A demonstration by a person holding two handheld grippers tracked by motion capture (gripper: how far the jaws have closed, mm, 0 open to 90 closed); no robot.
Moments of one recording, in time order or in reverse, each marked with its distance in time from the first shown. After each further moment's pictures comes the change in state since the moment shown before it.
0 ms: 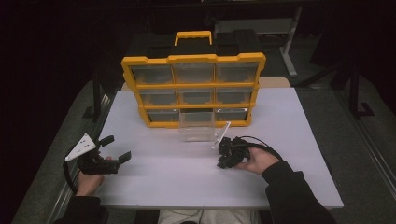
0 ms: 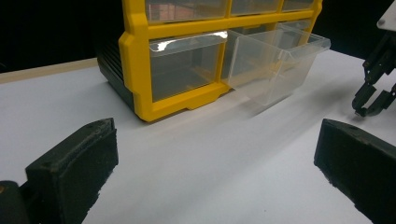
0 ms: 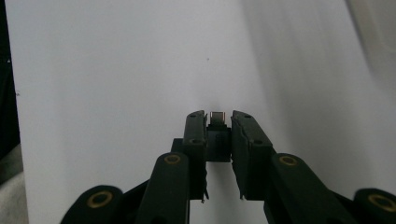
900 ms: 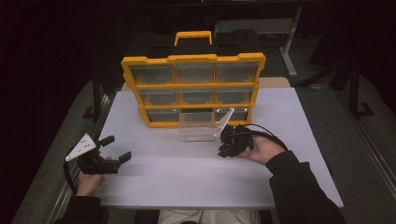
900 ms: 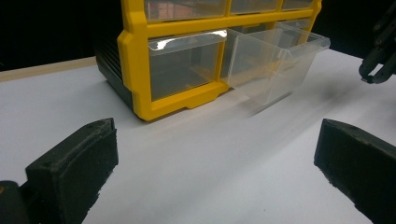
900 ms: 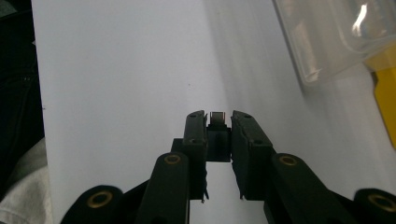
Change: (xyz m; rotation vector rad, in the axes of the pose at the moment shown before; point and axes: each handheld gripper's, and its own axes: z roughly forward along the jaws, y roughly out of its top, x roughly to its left) left arm 0.001 0.000 0.001 0.004 -0.003 -0.003; right arm -0.007 0.015 -0.043 -0.039 -0.038 -0.025
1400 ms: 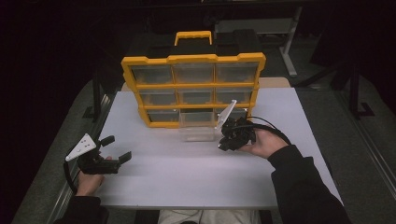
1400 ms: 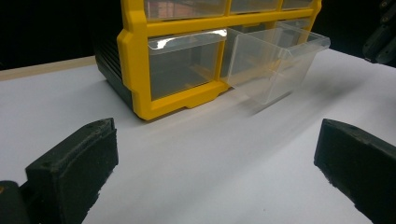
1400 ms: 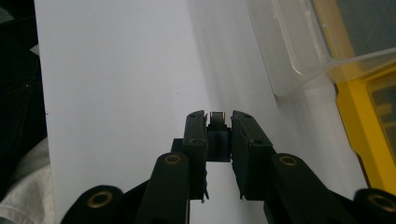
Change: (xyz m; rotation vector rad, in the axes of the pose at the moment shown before) left arm 0.000 0.000 0.000 0.002 -0.002 0.001; right arm -0.004 0.009 -0.022 -0.013 -0.030 -0.007
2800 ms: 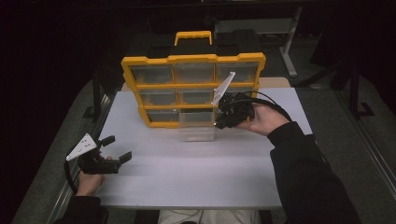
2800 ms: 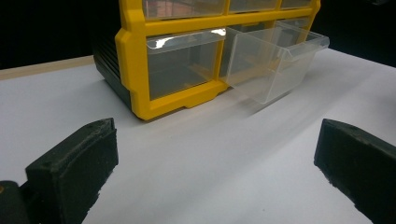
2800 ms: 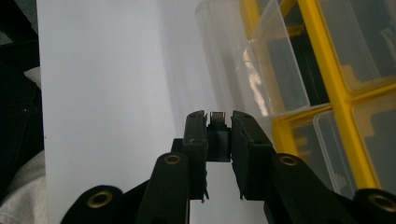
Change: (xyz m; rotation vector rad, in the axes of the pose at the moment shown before) left arm 0.000 0.000 0.001 0.000 -0.004 0.000; right arm -0.024 0.043 -0.050 -0.041 -0.045 -0.047
